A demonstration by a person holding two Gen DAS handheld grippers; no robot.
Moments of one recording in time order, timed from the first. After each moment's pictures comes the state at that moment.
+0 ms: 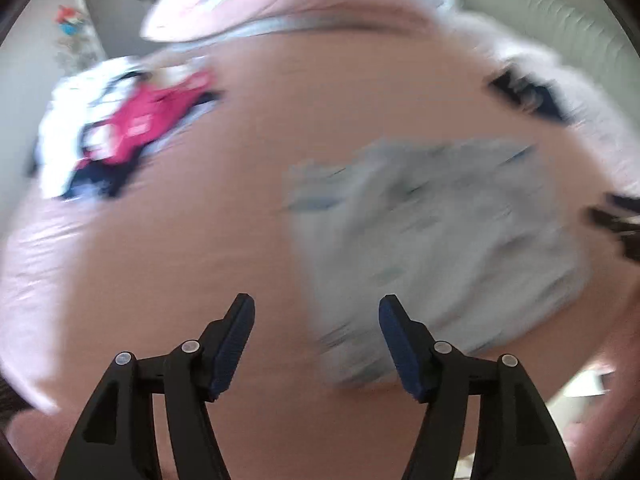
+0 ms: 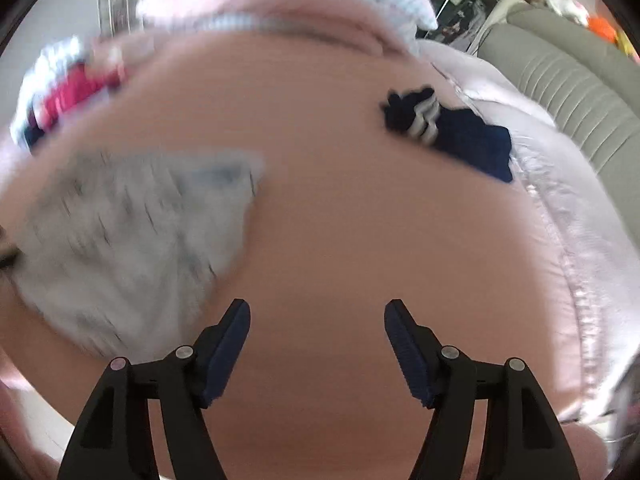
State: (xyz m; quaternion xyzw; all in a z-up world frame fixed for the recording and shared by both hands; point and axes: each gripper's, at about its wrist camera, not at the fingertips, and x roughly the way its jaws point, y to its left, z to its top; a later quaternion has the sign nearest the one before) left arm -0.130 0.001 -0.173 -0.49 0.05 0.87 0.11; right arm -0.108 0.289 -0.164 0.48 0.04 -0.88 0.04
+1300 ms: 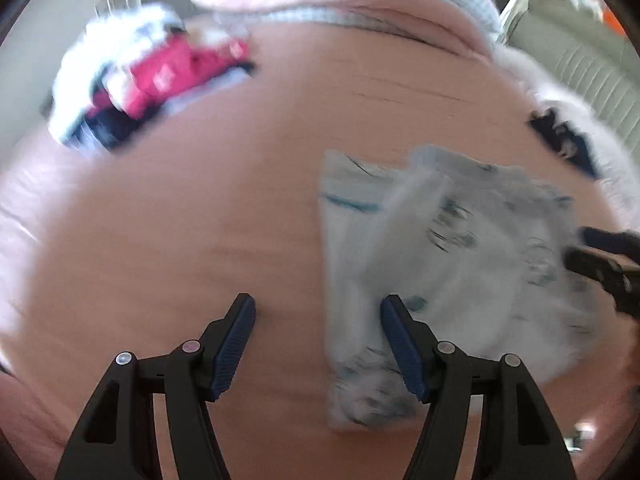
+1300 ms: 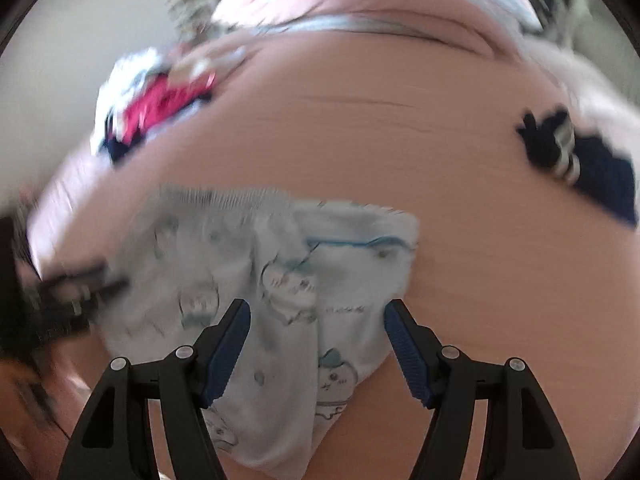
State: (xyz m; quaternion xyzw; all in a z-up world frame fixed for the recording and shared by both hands) left arm -0.146 -0.034 -0.213 -0.48 0.00 0.88 -0.03; right arm -0.134 0.244 -0.184 0.50 0.06 -0.85 0.16
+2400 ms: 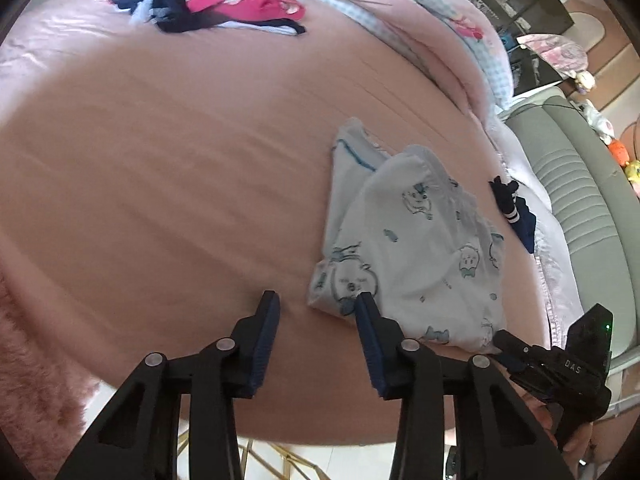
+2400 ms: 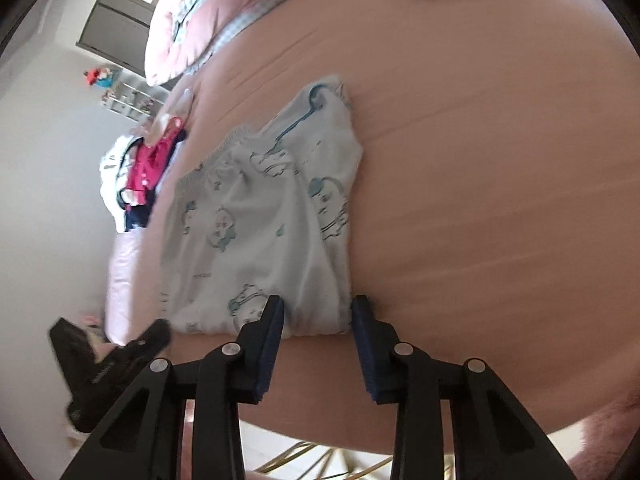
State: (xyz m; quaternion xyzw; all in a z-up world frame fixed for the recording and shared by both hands) left arm -0.061 -0.072 -0.231 -0.49 -0.24 0.84 0.05; right arm -0.086 0.304 -0.228 0.55 -0.28 -0.78 0.14
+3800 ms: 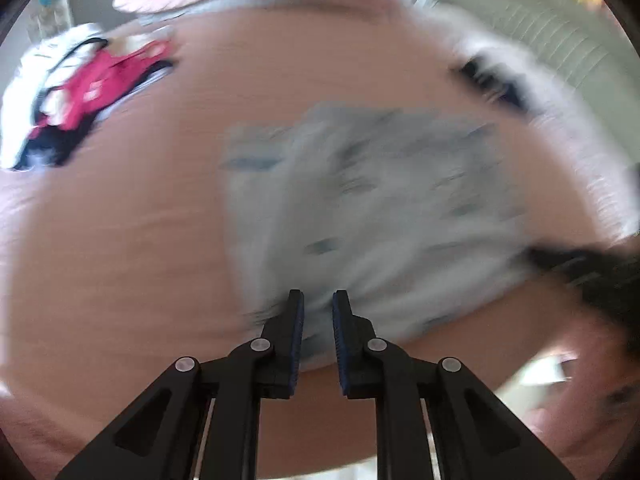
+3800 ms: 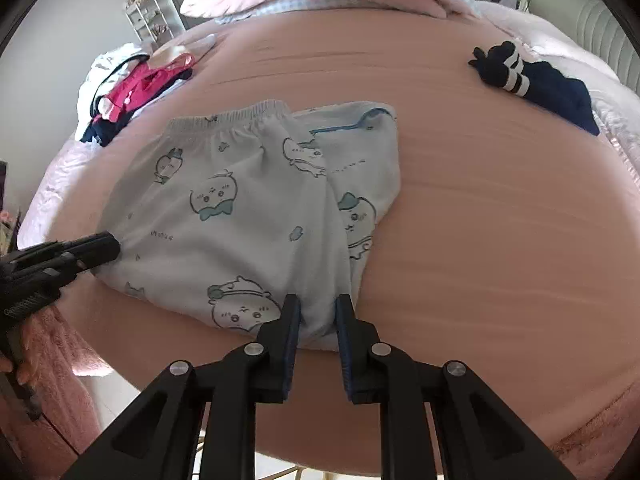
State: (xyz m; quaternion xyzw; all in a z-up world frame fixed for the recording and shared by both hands) left arm -0.096 -0.020 -0.215 -0.53 0.00 0.84 0.09; right arm -0.114 0.290 -0.182 0.53 -0.03 -0.84 0.10
